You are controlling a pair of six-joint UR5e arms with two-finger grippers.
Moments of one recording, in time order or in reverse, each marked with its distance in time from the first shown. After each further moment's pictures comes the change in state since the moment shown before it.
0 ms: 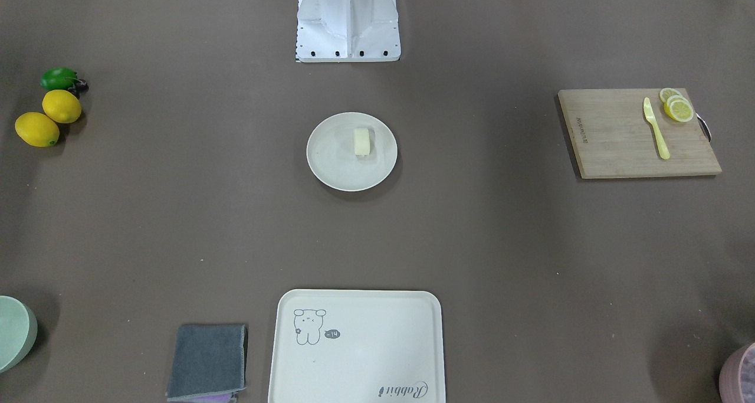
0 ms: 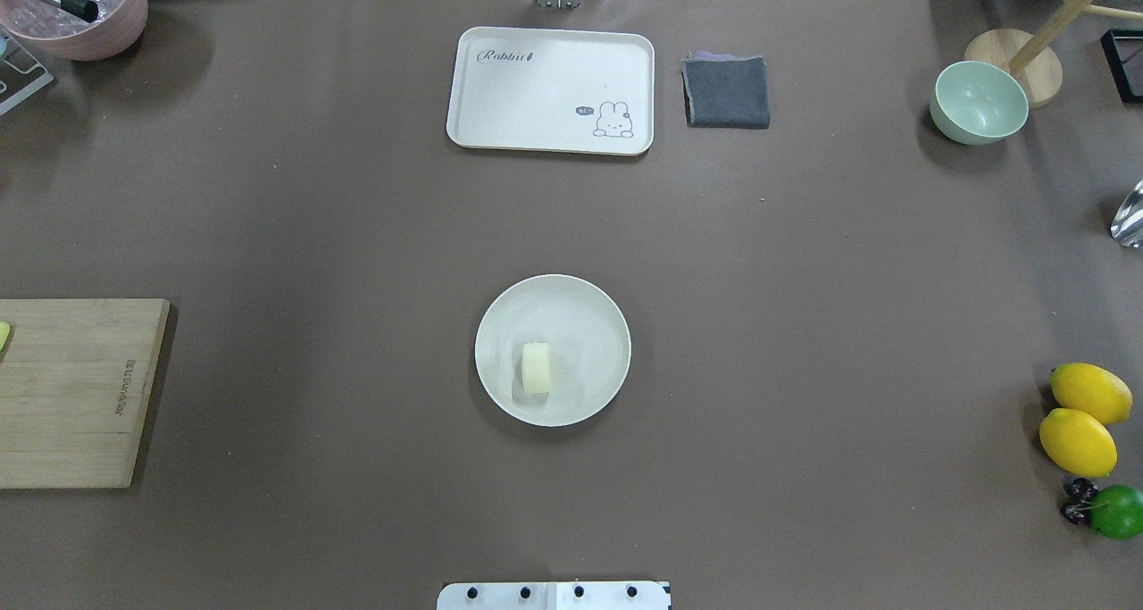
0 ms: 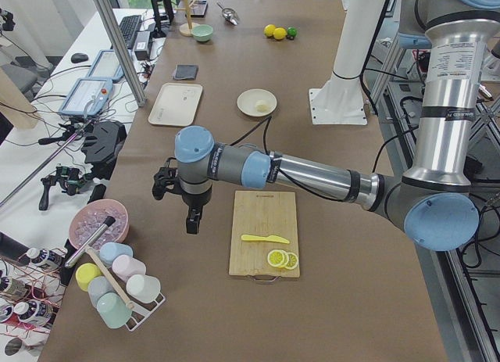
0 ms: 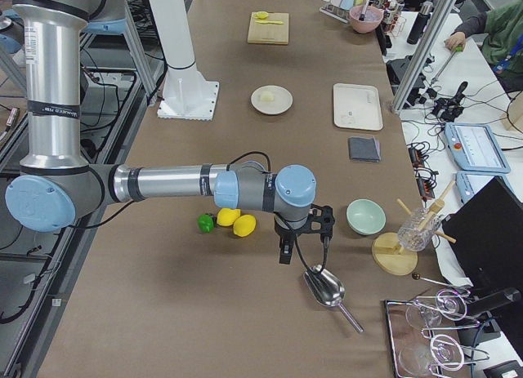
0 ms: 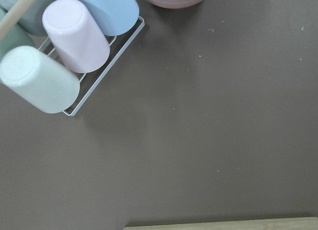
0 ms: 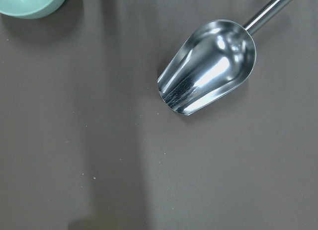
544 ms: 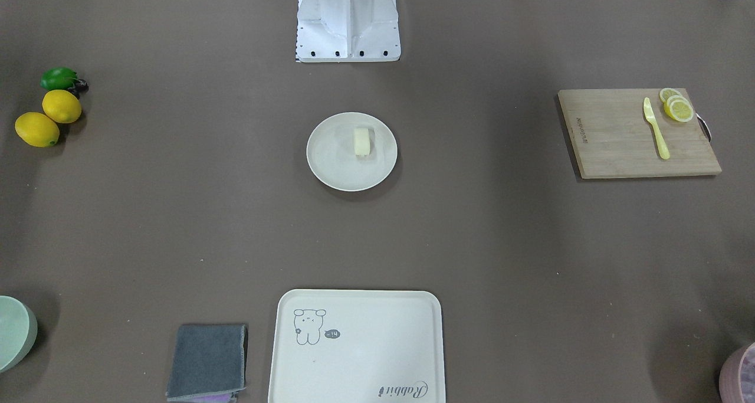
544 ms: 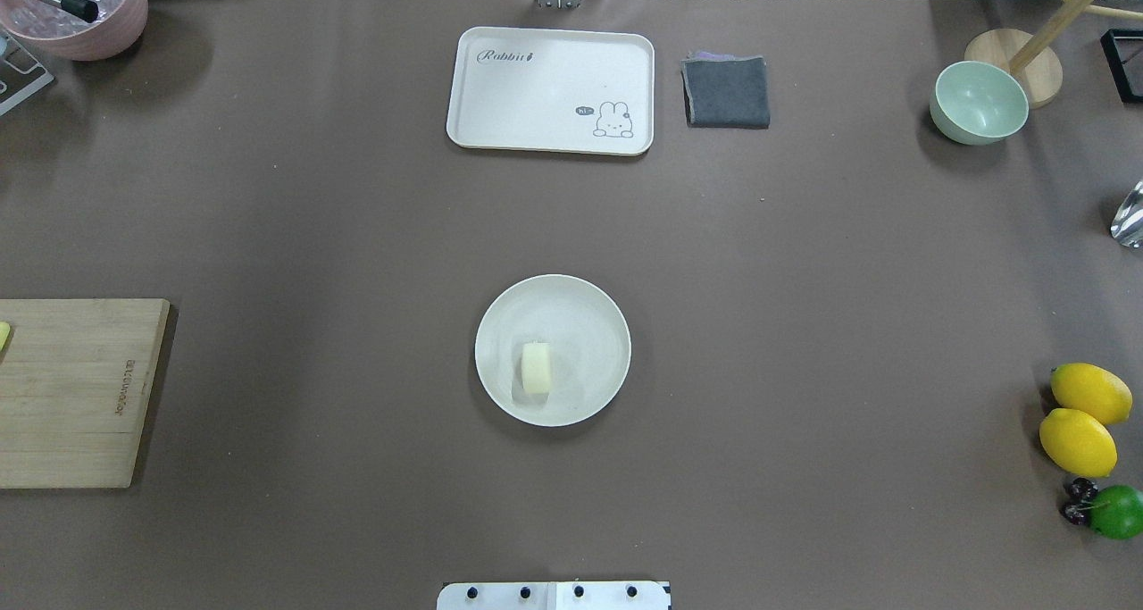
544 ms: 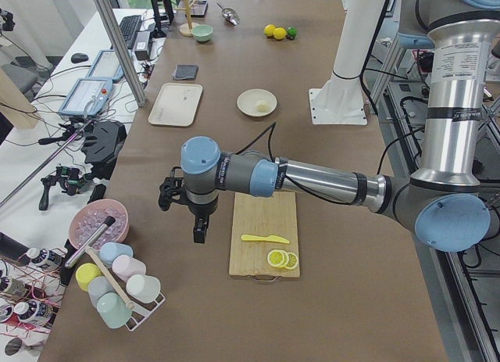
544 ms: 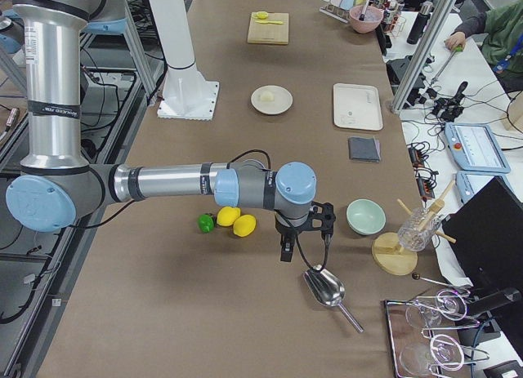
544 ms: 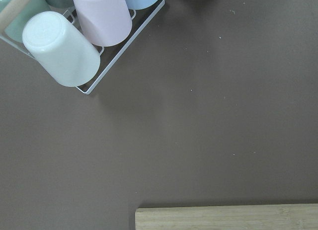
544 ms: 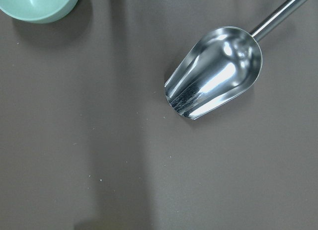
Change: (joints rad) left arm -0.006 0.022 0.001 -0.002 -0.003 0.004; right arm -0.001 0.002 0.006 0.001 0.002 0.000
